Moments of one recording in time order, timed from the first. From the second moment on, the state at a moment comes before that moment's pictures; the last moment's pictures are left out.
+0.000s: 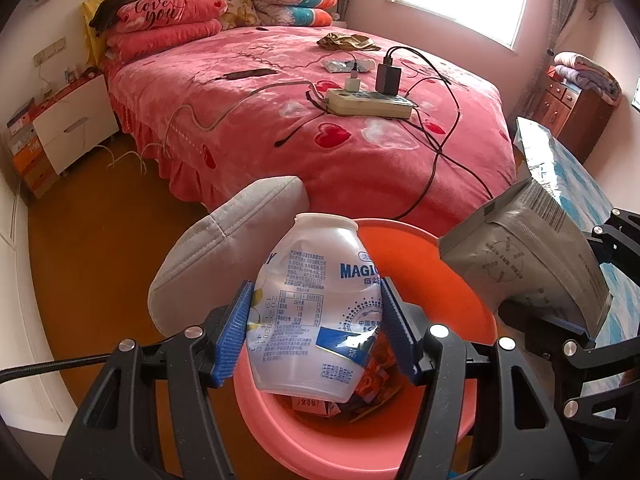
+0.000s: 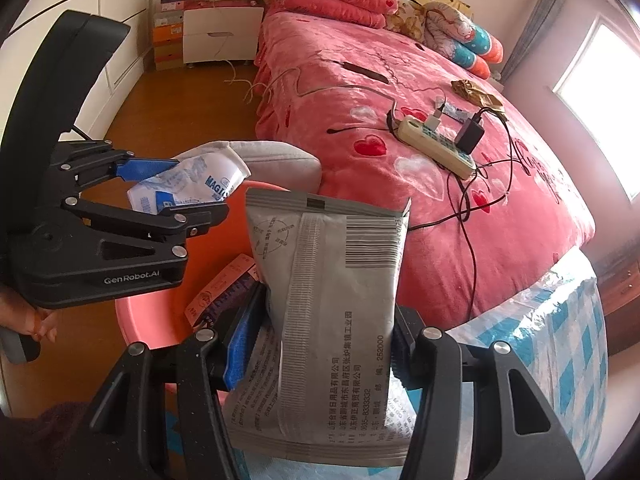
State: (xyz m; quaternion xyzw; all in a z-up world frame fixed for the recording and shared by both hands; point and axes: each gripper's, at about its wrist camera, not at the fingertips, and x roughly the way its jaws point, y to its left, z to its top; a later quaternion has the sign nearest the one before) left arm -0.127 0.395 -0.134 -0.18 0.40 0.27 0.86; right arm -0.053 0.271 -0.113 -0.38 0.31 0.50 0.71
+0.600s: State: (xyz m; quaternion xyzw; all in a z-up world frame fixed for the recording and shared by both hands) left arm -0.126 0.402 -0.148 -0.18 0.41 0.29 0.84; right arm -0.062 0.281 -0.133 -0.41 0.31 0.51 0.69
